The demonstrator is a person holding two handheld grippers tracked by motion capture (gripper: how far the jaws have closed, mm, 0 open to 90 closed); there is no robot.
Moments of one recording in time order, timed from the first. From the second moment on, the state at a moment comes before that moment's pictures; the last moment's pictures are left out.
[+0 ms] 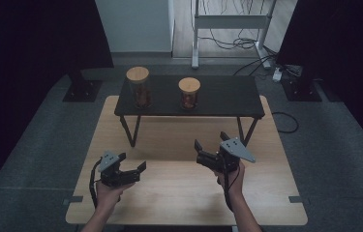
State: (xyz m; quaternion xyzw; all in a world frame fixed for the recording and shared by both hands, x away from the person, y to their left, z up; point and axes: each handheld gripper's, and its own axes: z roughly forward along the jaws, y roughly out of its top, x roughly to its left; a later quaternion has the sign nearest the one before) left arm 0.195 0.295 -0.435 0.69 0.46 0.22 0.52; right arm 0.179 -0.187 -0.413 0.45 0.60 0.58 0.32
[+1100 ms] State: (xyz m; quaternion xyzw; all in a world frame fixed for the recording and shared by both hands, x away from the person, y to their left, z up) left arm 0.192 0.295 -0.432 0.68 0.46 0.23 0.52; right arm 0.175 -0.200 -0.430 0.46 0.63 0.56 0.27
